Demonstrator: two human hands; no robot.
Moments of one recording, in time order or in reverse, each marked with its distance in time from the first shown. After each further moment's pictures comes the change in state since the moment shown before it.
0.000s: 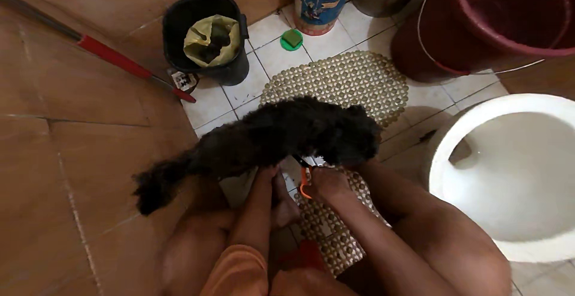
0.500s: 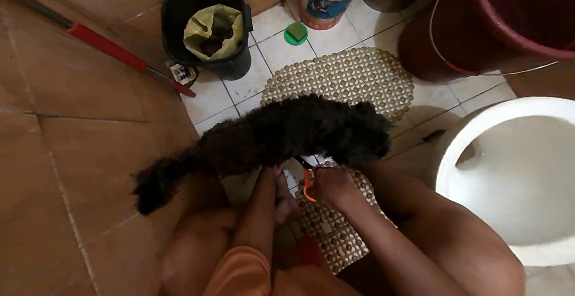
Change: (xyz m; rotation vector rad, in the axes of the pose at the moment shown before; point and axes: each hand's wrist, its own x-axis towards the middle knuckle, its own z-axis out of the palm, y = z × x) left_hand -0.009 -0.005 0.005 -0.242 0.030 -0.057; right_hand -0.003 -0.002 -0.008 -0.060 -0.049 -0.016
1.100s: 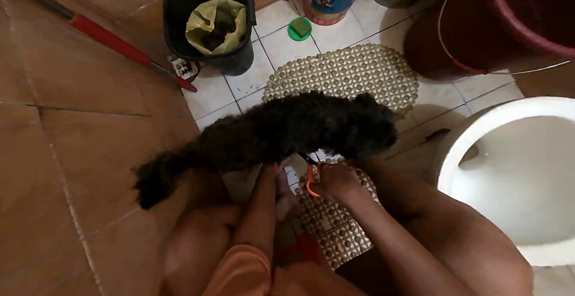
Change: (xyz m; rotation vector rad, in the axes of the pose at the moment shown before) left_hand -0.004 -0.005 0.003 -0.270 -0.040 0.114; right_hand 0.007 0.010 0.001 0.023 -0.006 0.015
